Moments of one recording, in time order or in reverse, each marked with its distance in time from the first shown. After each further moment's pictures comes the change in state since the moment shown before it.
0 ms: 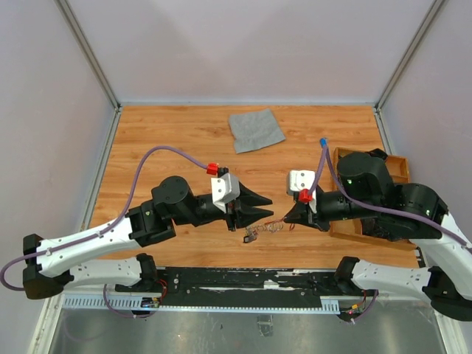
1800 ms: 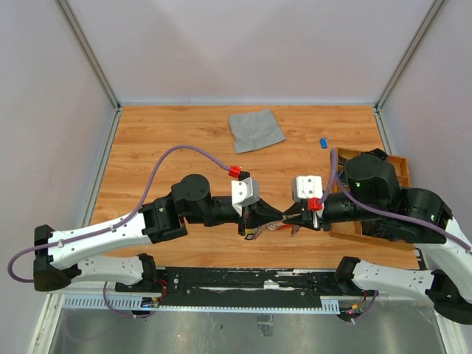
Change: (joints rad) left arm -0.036 0.109 0.079 -0.060 0.059 0.002; right arm -0.001 -0.050 -0.040 0.077 -0.053 -0.092
